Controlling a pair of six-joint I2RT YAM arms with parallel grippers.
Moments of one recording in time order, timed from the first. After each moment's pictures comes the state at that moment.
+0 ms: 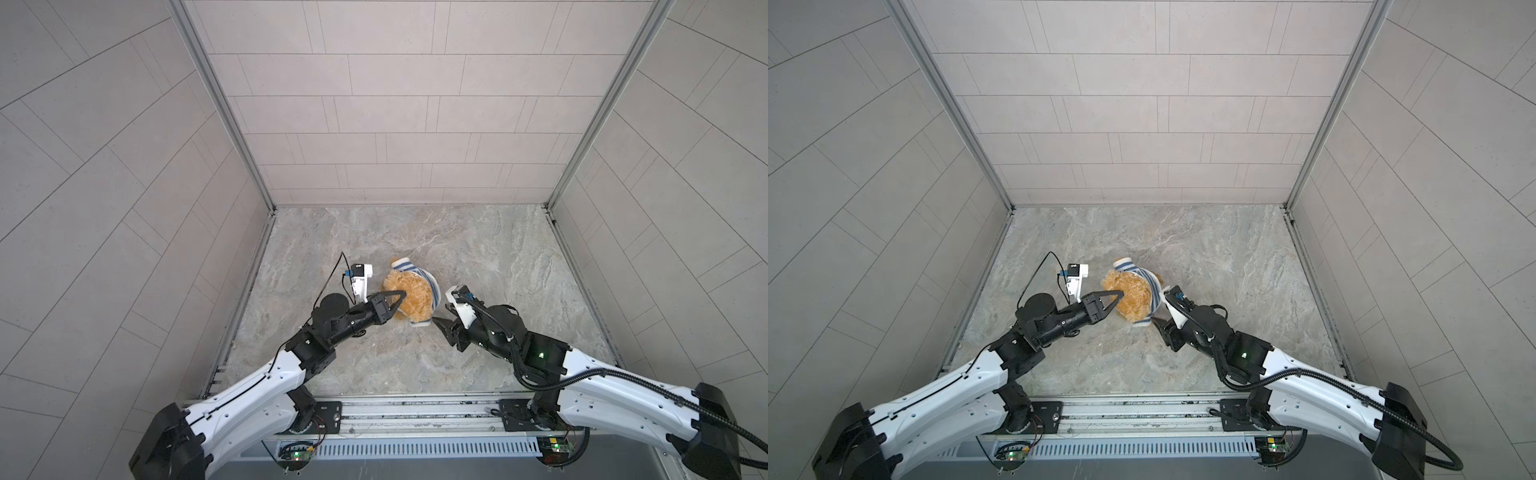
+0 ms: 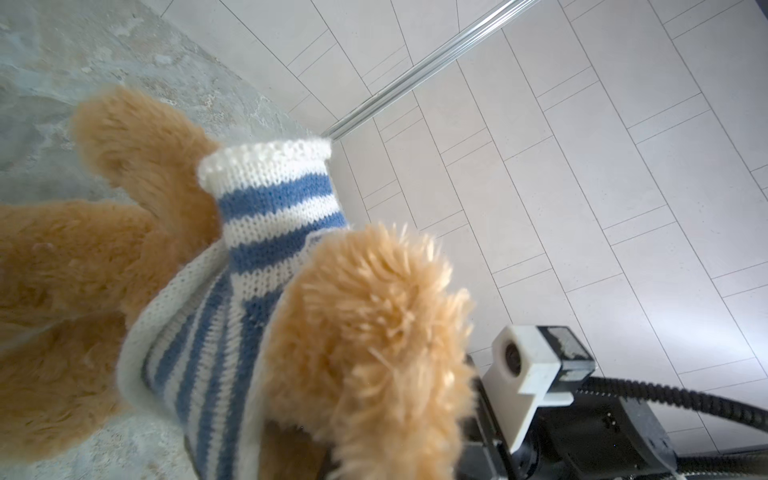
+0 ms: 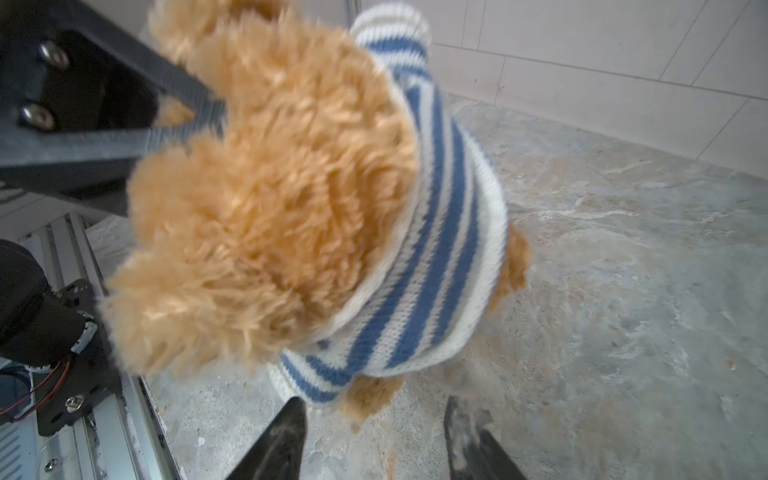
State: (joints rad) left arm -0.72 0.87 0.44 0.34 0.27 -1.00; right arm 0.96 0.88 0.51 -0.07 0.15 0.19
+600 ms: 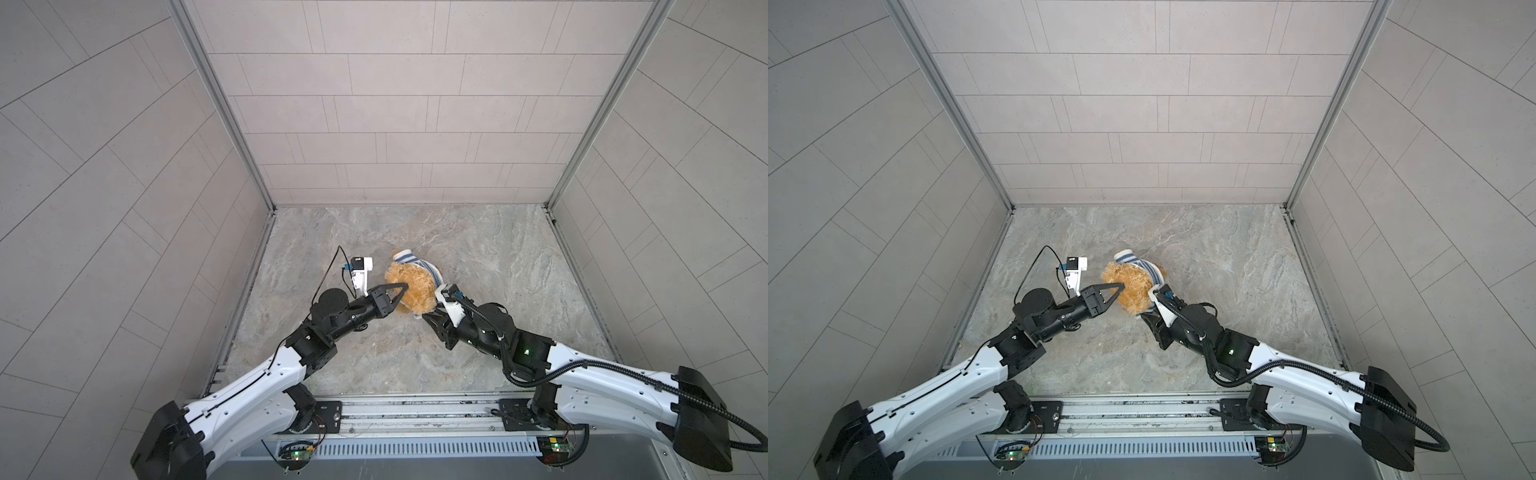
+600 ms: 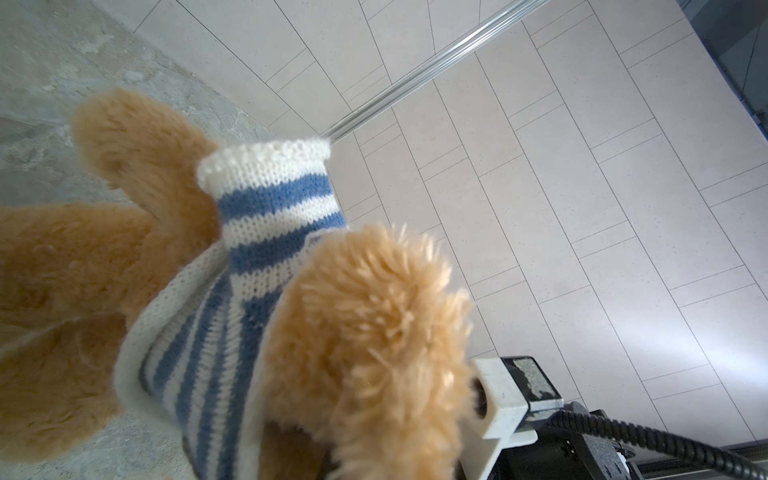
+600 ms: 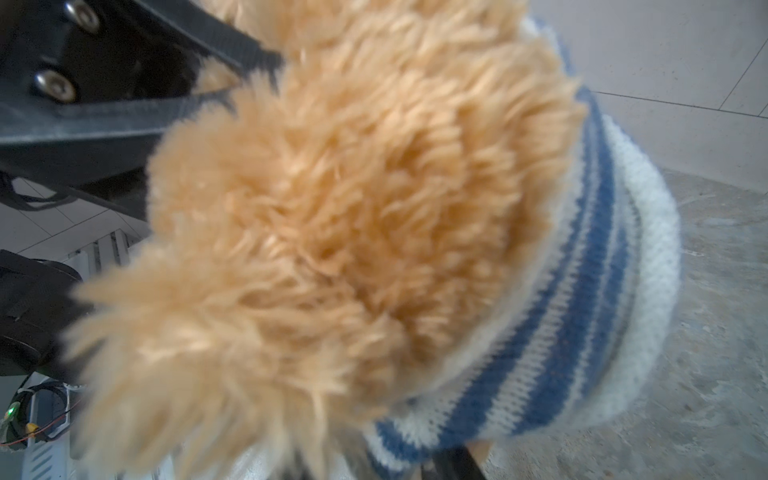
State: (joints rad) left arm -0.72 0.88 0.48 0.36 0.27 -1.03; right arm 0.98 0.95 0.51 0.12 0.11 0.21
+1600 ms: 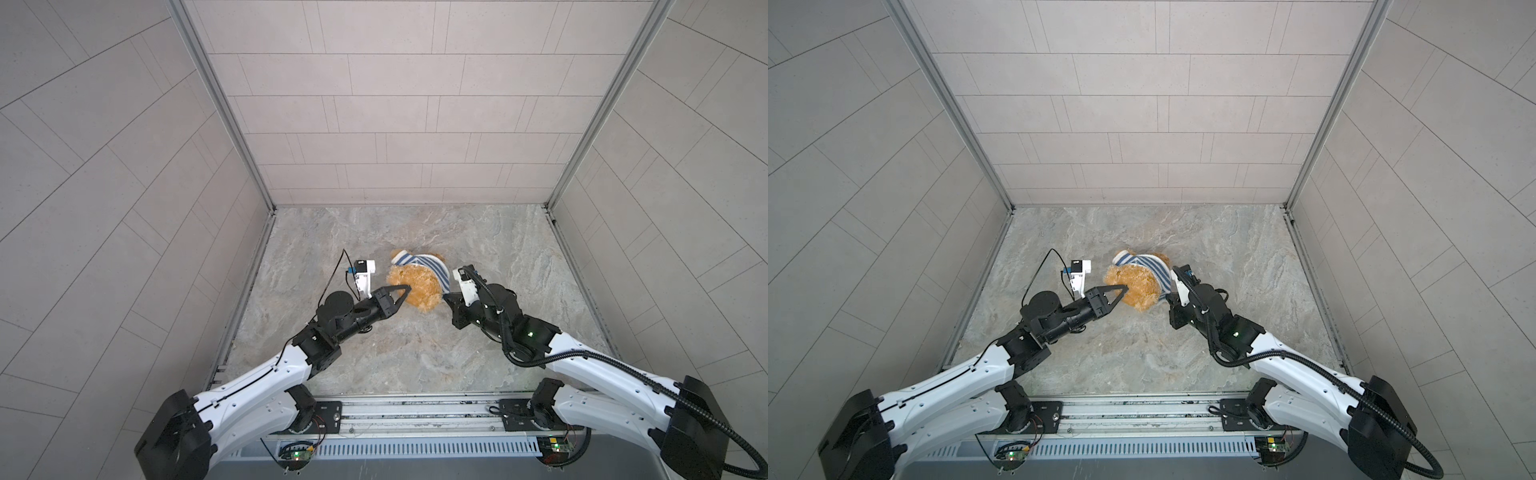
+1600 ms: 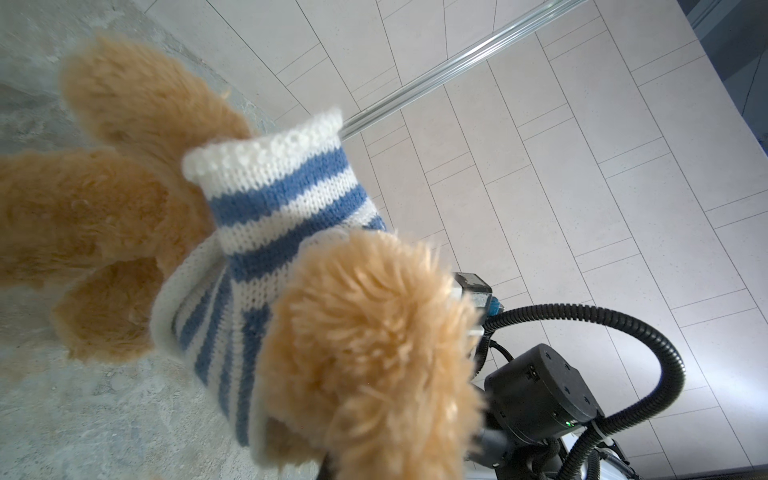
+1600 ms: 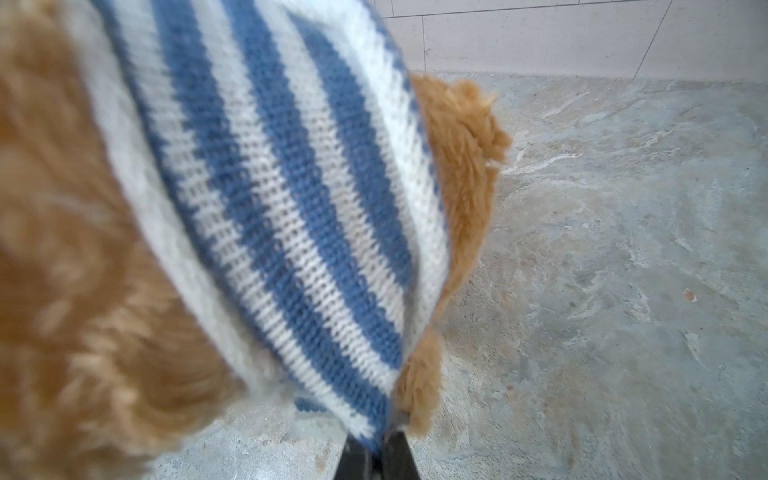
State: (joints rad) left arm -0.76 0.92 0.45 0.43 0.19 -1.08; right arm 0.71 1.01 0.59 -0.07 0.05 0.33
